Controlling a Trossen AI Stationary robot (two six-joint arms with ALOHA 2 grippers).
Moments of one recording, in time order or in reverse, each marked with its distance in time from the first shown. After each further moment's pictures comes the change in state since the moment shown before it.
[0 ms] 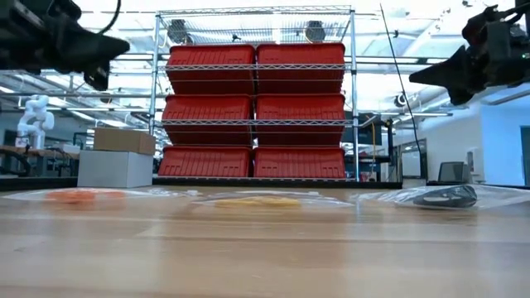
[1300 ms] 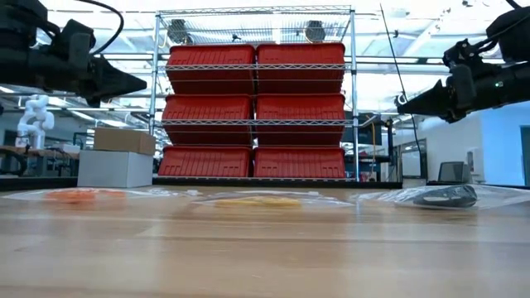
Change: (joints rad) left arm 0.332 0.016 -0.041 -0.020 -0.141 0.015; right arm -0.278 0.172 -0.076 0.142 -0.137 -0.056
